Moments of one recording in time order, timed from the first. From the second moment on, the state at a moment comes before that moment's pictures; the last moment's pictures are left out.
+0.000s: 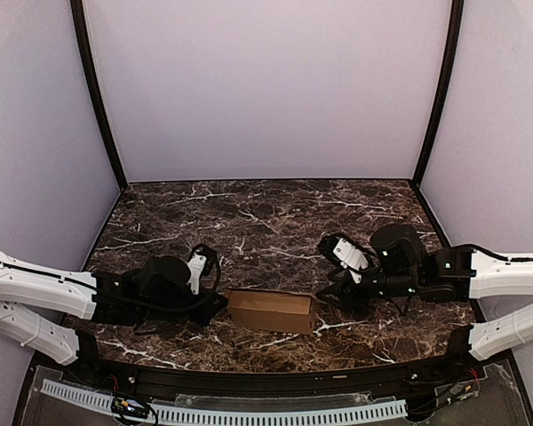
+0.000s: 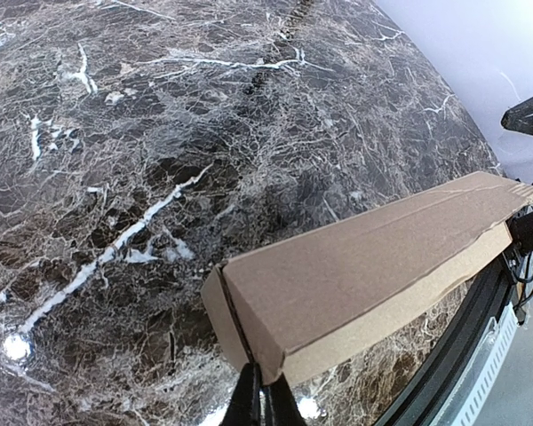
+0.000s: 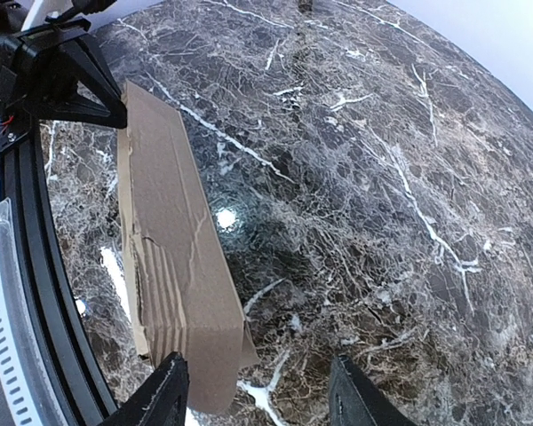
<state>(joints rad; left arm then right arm) -1.12 1.19 0.54 -0.03 -0.17 -0.67 1.06 1.06 0.67 -0.27 0.02 0.04</state>
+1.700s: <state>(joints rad) -1.12 1.21 0.57 -0.08 -0.20 -0.72 1.34 1.10 0.64 -0.18 0.36 -0.06</state>
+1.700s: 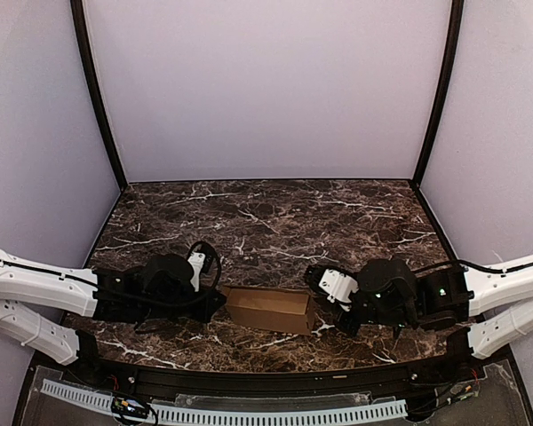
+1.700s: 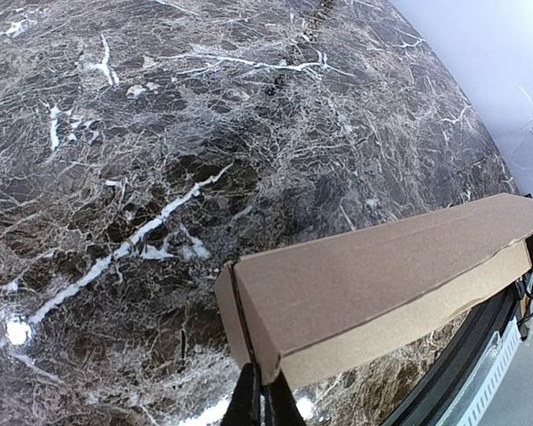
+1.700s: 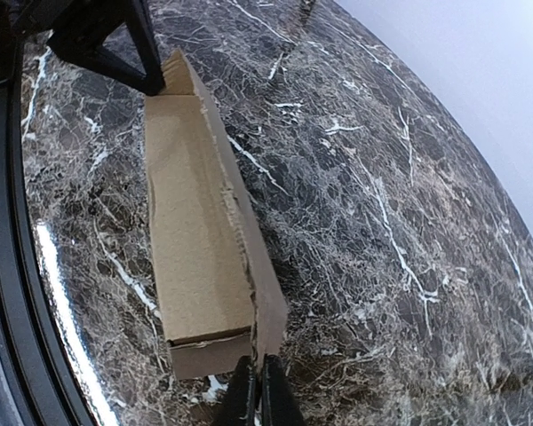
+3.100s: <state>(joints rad) -1.21 1.28 0.65 -0.20 -0.44 -0.75 1.36 1.32 0.81 -0.15 0.50 0.36</state>
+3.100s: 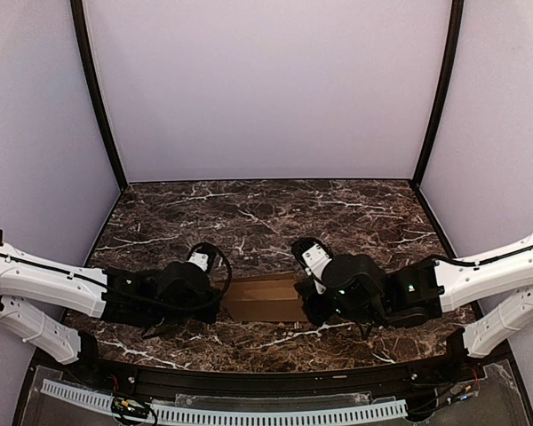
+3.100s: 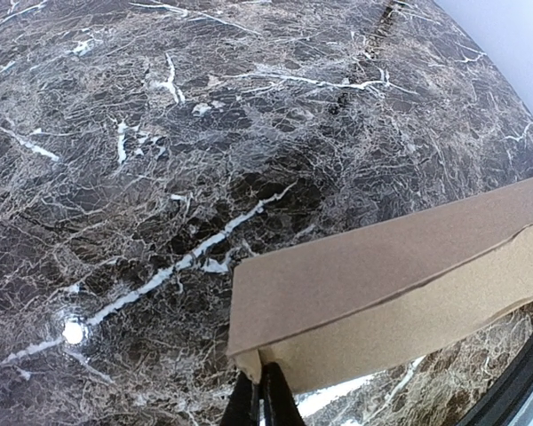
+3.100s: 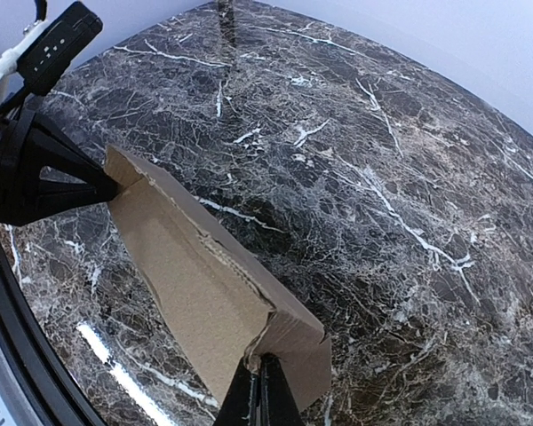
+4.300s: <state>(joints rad) -1.25 1.34 0.69 -0.18 -0.46 -0.74 1.33 1.28 0.80 -0.14 0.53 0.63</state>
